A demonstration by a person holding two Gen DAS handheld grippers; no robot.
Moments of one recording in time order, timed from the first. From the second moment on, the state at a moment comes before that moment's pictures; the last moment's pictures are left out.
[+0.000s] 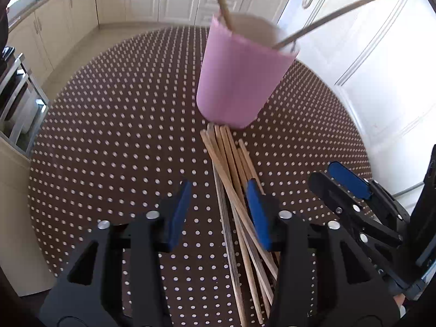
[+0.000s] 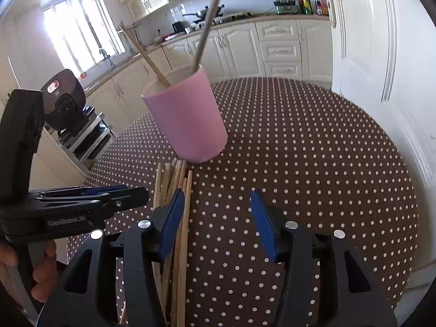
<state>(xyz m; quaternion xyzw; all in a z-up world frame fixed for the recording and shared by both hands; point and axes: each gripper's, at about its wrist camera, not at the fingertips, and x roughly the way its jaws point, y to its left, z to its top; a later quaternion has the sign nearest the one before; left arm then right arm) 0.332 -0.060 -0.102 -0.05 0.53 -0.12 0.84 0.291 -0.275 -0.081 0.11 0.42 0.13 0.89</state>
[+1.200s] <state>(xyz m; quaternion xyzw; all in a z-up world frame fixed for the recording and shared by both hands) 0.330 -0.008 -0.103 -0.07 0.54 -0.14 0.83 0.341 -0.232 -0.093 0.04 0.54 0.16 0.83</state>
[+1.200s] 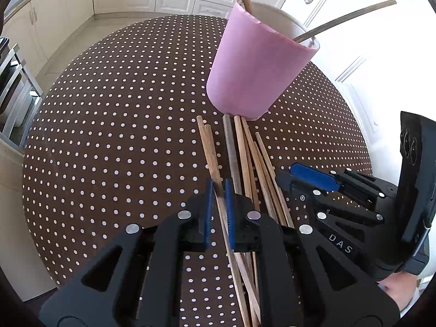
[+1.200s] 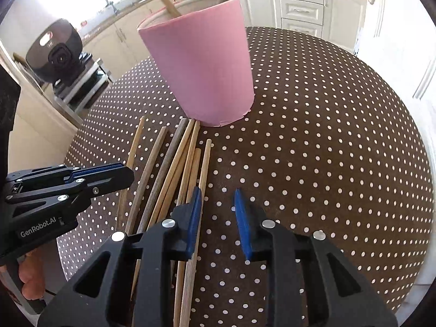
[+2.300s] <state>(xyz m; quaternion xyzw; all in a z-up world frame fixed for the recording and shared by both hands) 0.288 -0.012 0.039 -0.06 0.42 -0.21 0.88 0.317 -0.226 0.012 0.04 0.42 0.19 0.89</state>
